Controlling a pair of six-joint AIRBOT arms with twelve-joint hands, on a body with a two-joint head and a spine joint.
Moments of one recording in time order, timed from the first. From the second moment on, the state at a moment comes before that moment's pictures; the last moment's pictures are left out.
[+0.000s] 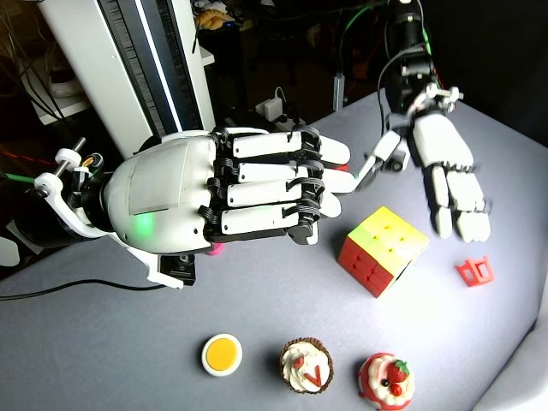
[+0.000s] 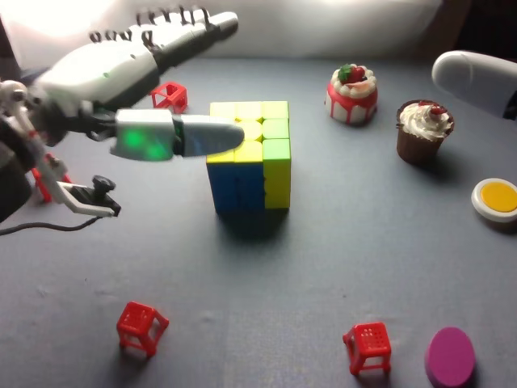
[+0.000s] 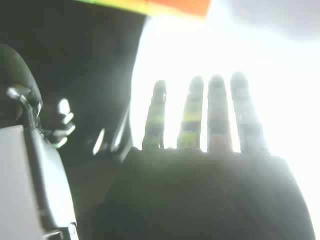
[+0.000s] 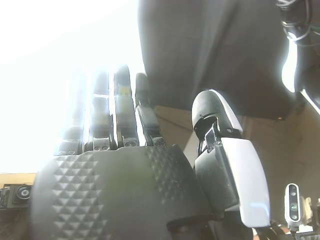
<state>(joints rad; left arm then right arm) 0.76 -1.07 1.27 -0.02 -0.83 0.57 -0.83 -0.89 1.08 -0.09 1.16 -0.62</state>
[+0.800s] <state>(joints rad) 1.00 -0.93 1.09 -0.23 -1.38 0.68 -0.96 -0.81 1.00 0.10 1.37 -0.62</state>
